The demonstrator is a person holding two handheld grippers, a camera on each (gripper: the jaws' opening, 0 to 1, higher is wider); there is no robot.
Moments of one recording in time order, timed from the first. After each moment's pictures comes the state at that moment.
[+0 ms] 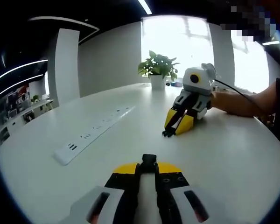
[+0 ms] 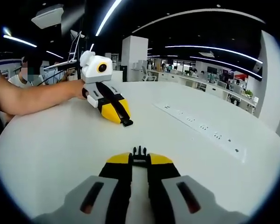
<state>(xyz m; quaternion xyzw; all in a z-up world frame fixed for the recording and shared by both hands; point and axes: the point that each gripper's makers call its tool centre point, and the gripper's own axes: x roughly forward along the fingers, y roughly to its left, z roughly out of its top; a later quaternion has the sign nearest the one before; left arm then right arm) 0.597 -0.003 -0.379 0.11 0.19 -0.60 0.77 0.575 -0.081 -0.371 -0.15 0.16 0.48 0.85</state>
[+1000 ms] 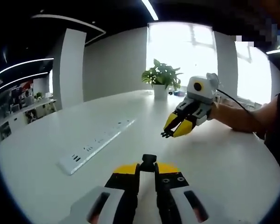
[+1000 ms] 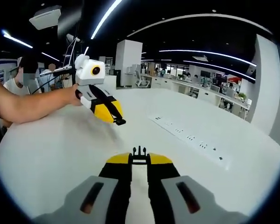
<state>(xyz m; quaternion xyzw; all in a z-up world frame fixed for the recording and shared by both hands) 0.595 -0.004 -0.332 0.08 0.18 -0.59 0.78 0.576 -0.095 -0.330 -0.15 0.13 0.45 0.87</state>
